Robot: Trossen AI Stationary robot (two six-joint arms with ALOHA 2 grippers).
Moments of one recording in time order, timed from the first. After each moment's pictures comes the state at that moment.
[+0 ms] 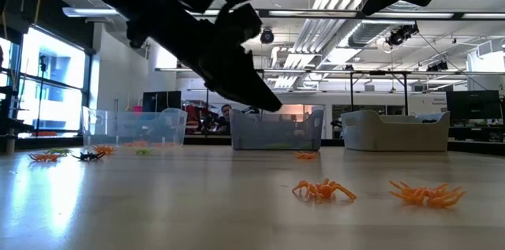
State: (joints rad) left arm -0.10 1.82 0.89 0.33 -0.15 -0.05; right arm 0.46 1.35 1.12 -0.71 0.37 0.92
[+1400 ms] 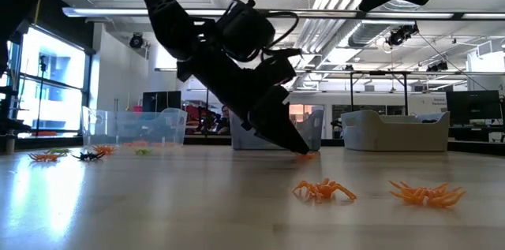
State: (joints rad) left arm 0.04 2.09 1.09 0.32 -0.03 -0.03; right arm 0.46 1.35 1.12 -0.68 0.37 0.92
